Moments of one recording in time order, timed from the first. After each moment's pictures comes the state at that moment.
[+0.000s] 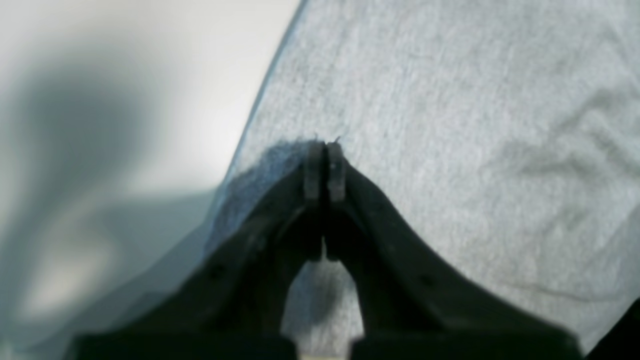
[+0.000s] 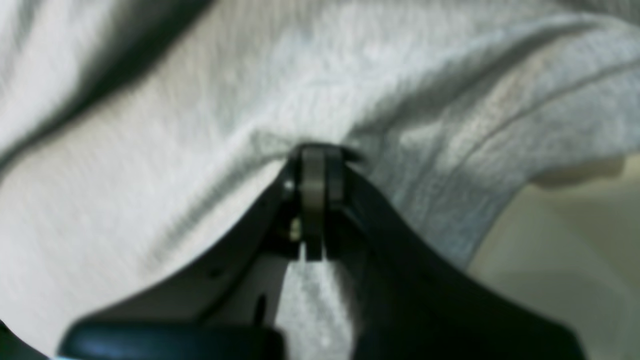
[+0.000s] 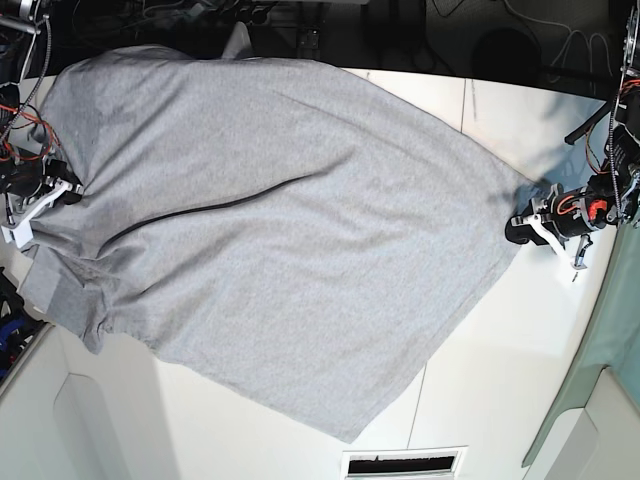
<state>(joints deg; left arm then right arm) -14.4 -35.4 20.3 41.9 -53.0 -34.3 36.8 7.4 24.5 19.5 52.9 29.0 28.2 -53.7</state>
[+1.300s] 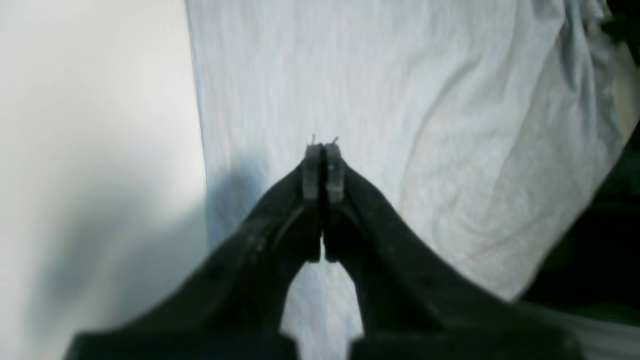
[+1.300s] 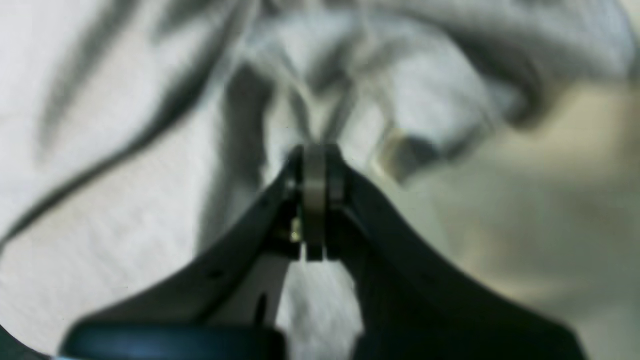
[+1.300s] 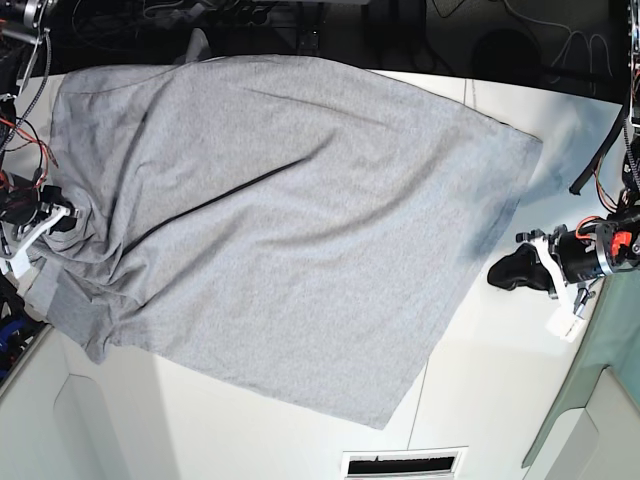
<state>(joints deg) -11.6 -36.6 4.4 69.6 -54.4 -38.5 47.3 6.6 23.6 20.9 69.1 30.1 25.4 -61.1</state>
